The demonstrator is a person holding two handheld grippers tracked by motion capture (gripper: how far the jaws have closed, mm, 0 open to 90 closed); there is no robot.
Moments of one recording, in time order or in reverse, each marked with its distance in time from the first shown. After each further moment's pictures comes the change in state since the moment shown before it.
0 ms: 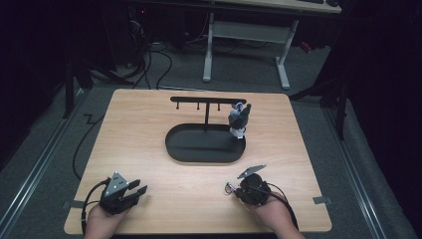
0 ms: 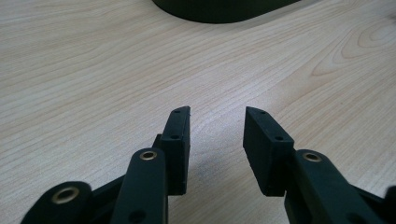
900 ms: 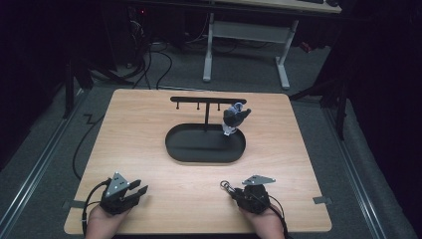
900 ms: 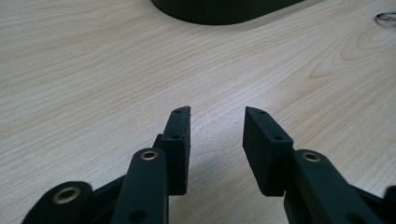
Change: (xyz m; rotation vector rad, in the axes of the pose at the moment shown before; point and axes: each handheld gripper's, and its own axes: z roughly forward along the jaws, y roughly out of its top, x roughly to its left) left arm -0.003 0.000 0.000 -0.004 0.009 -0.002; right arm 0.008 -0.032 0.017 -0.273 -0.003 0.159
